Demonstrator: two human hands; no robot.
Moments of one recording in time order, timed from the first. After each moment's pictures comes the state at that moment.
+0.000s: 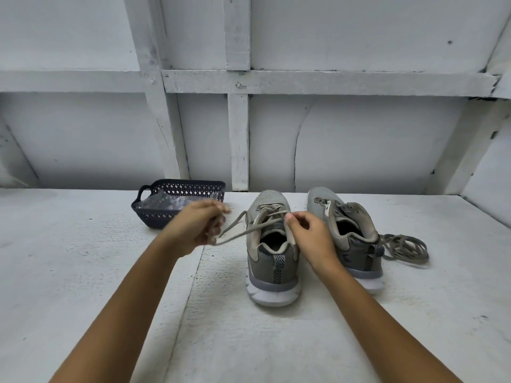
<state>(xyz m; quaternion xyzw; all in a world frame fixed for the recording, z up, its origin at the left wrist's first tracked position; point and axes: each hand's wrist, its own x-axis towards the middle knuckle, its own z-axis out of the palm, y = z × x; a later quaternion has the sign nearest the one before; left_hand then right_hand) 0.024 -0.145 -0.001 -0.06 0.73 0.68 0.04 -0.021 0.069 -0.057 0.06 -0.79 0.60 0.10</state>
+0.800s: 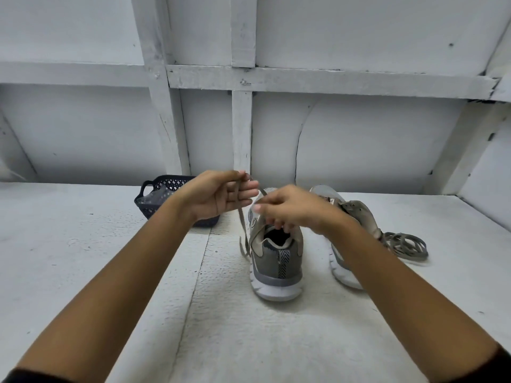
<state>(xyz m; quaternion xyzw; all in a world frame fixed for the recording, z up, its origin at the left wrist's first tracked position) 0.001 -0.136 0.040 0.02 0.58 0.80 0.13 0.001 0.045 0.039 0.24 -0.87 0.40 -0.13</state>
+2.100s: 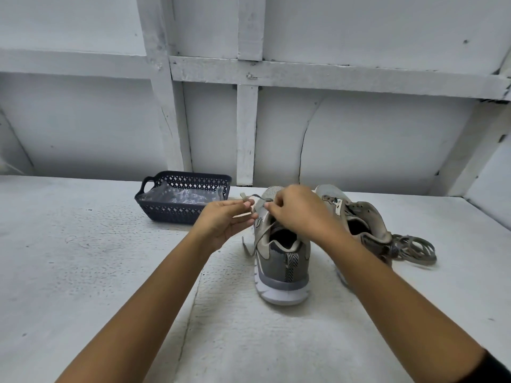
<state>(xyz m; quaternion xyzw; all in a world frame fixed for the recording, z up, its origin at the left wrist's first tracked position) 0.005 -0.123 -0.017 -0.09 0.55 0.83 0.03 -0.014 0.030 0.022 0.18 -0.97 0.16 0.07</state>
